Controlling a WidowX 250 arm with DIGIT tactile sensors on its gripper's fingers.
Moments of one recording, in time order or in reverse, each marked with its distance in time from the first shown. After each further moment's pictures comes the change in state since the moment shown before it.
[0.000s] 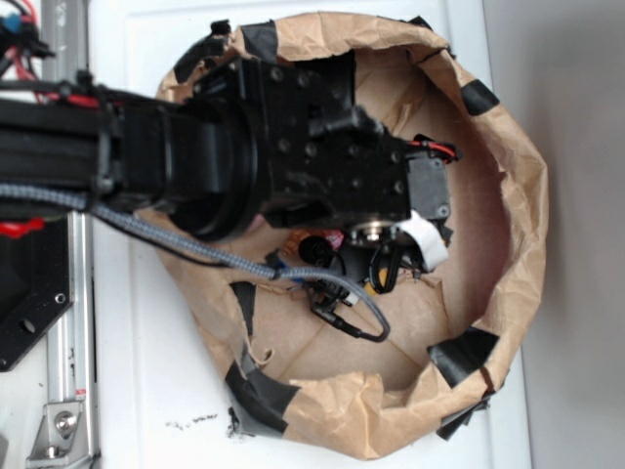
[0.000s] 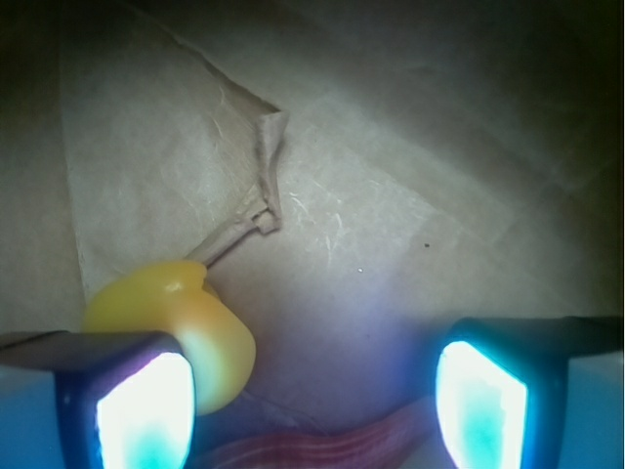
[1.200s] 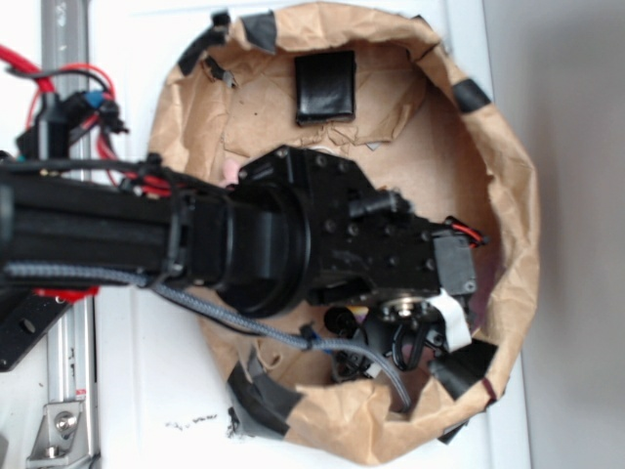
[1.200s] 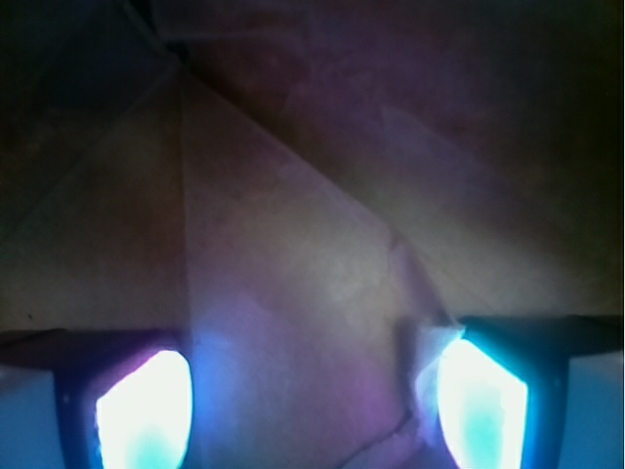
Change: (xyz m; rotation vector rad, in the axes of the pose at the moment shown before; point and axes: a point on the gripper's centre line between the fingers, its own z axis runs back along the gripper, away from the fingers) arm 0.039 -0.044 -0.013 -0.118 -0.081 -0.079
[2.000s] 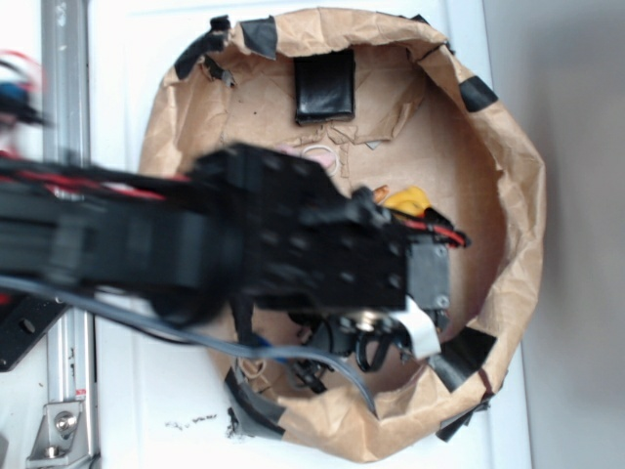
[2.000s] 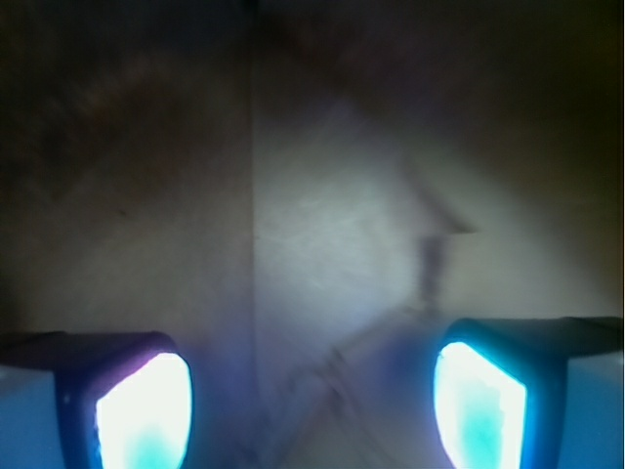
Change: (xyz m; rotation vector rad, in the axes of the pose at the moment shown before) arm -0.019 0.011 0.047 0.097 0.028 -0.030
